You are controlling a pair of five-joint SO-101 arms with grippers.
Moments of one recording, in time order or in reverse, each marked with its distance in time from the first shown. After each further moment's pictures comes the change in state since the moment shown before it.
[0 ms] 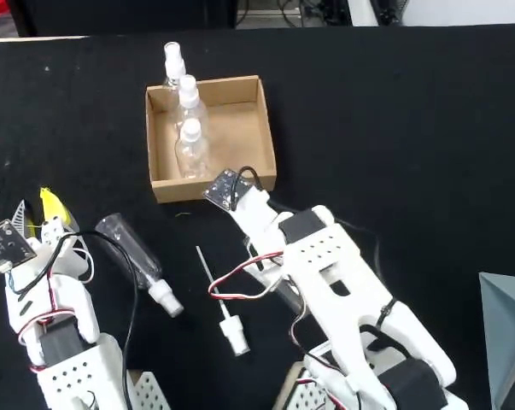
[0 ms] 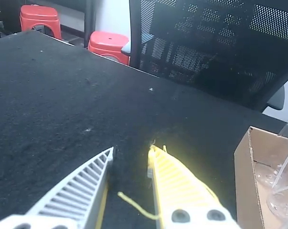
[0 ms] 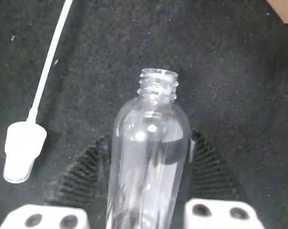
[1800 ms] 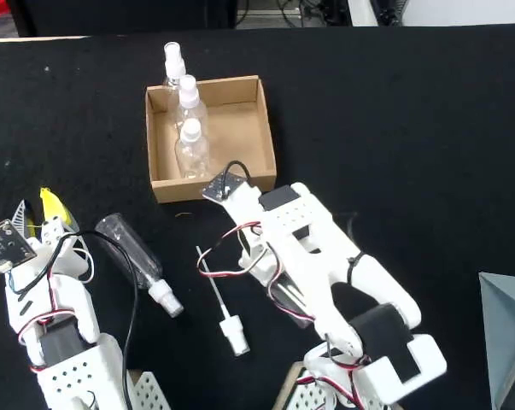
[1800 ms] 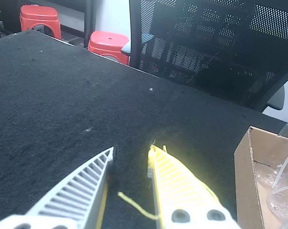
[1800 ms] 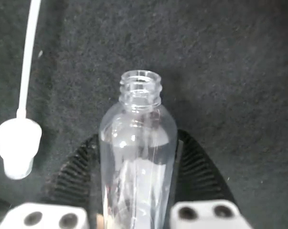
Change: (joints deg) left arm 0.0 0.0 0.0 0.0 0.0; right arm 0.4 19.4 -10.3 4.8 -2.2
